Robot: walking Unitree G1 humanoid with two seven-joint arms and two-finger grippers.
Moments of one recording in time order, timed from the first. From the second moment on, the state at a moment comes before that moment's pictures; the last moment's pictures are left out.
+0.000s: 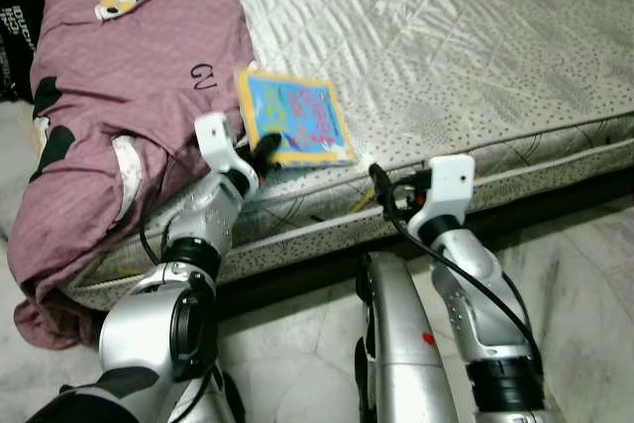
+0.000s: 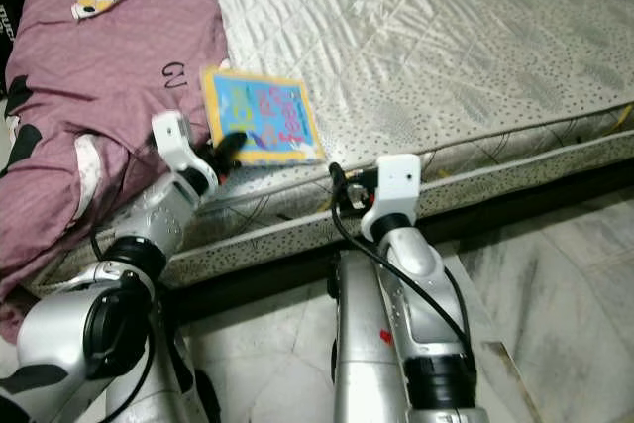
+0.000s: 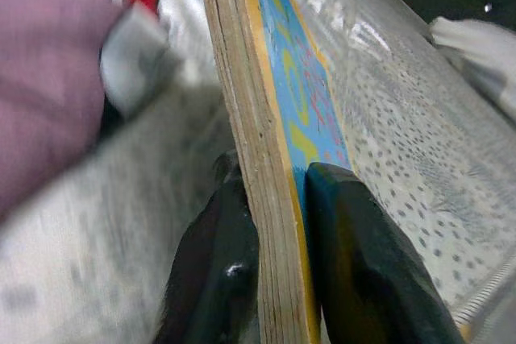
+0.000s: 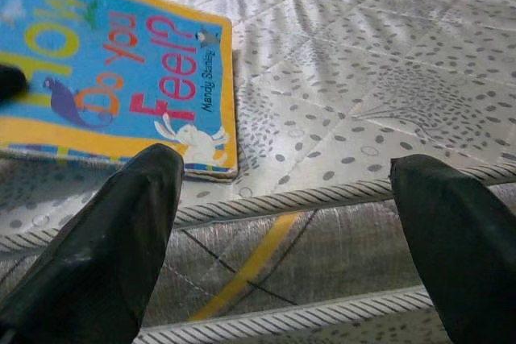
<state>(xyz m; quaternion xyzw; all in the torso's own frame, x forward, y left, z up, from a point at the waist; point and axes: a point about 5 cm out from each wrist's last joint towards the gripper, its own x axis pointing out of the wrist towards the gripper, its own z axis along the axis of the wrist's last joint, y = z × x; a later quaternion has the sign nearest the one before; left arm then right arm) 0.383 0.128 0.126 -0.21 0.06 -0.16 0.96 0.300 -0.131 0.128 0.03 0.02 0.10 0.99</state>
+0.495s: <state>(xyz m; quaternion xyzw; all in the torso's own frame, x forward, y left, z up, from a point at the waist) 0.356 0.192 0.186 0.01 -0.14 -0.05 0.99 0.310 -0.121 0.127 0.05 0.00 0.10 0.99</state>
